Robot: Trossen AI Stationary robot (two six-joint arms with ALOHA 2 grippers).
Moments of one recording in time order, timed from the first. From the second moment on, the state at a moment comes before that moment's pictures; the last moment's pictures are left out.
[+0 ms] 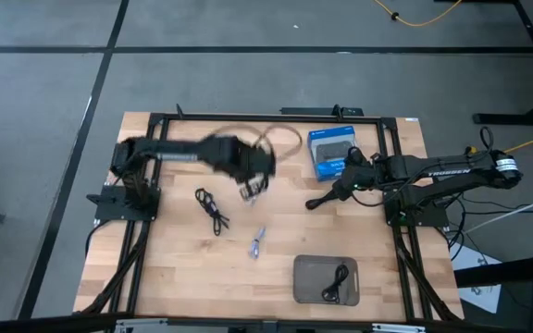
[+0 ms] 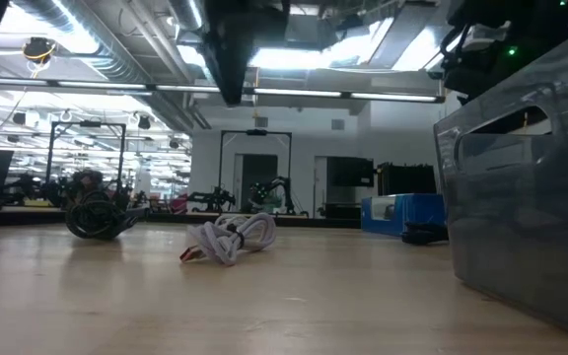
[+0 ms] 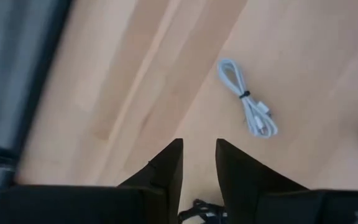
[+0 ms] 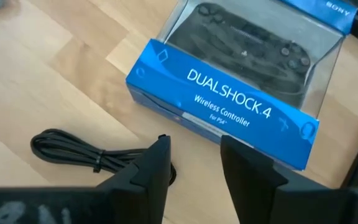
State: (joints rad) left arm 0.09 1.82 1.77 -1.31 -0.32 -0.38; right arm 0.00 1.06 0.77 -0.94 0.48 0.83
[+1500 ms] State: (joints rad) left arm 0.19 2.16 1.57 -0.93 0.07 -0.40; right arm 0.00 1.06 0.77 -0.95 0.42 0.78
